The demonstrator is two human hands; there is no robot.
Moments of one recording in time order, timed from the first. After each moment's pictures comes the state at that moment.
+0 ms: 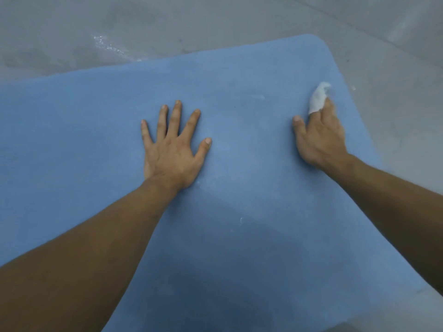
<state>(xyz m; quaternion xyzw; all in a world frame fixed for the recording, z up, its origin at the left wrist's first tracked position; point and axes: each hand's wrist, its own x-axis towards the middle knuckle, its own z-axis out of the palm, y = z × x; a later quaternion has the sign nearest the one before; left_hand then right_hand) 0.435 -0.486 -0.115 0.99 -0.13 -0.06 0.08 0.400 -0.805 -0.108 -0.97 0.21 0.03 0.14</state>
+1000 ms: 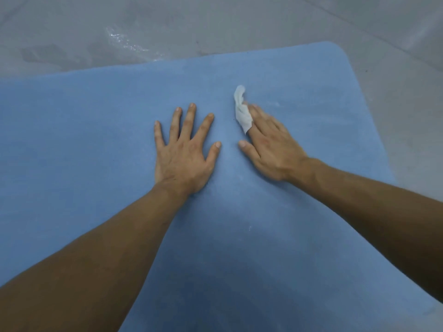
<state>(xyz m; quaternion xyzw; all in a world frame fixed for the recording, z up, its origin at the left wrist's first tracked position) 0.436 -0.485 -0.118 0.99 -0.12 -0.05 0.08 0.429 -0.715 -0.106 -0.98 -0.15 0.09 0.11</state>
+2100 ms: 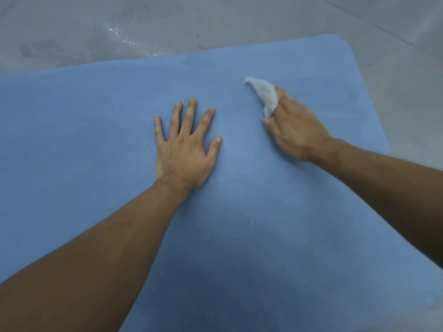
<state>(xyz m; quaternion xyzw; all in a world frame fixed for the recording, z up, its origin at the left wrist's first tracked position) 0.436 -0.485 -0.118 0.99 -0.12 -0.05 0.09 0.455 -0.761 -0.099 -0.97 -0.16 0.04 0.17</state>
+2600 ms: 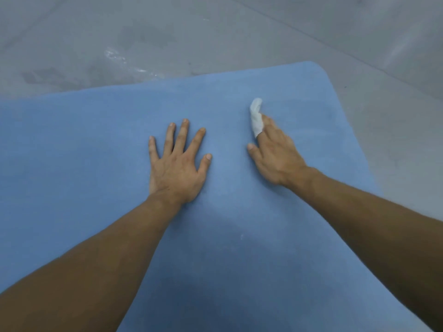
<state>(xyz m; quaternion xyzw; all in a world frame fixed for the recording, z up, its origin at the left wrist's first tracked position) 0.437 -0.486 -0.118 0.99 -0.12 -0.06 0.08 0.429 -0.739 -0.103 -0.98 -0.04 0.09 0.16</state>
